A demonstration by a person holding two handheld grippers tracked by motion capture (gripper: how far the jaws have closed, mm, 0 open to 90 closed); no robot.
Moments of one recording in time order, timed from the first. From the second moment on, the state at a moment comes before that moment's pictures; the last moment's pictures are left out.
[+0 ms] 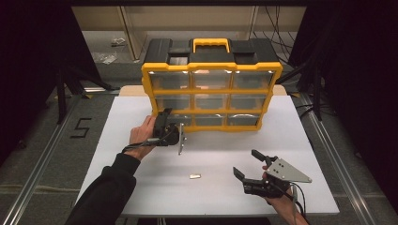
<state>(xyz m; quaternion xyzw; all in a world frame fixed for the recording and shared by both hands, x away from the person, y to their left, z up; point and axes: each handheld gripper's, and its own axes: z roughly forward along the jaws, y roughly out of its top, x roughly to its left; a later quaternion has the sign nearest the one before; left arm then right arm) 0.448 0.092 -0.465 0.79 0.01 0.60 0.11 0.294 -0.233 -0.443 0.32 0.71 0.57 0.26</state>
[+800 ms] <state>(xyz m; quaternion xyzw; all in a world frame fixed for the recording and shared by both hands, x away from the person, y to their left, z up) 0.448 0.082 -0.475 0.76 0.00 0.65 0.08 0.294 -0.233 -0.443 0.32 0.71 0.57 0.26</state>
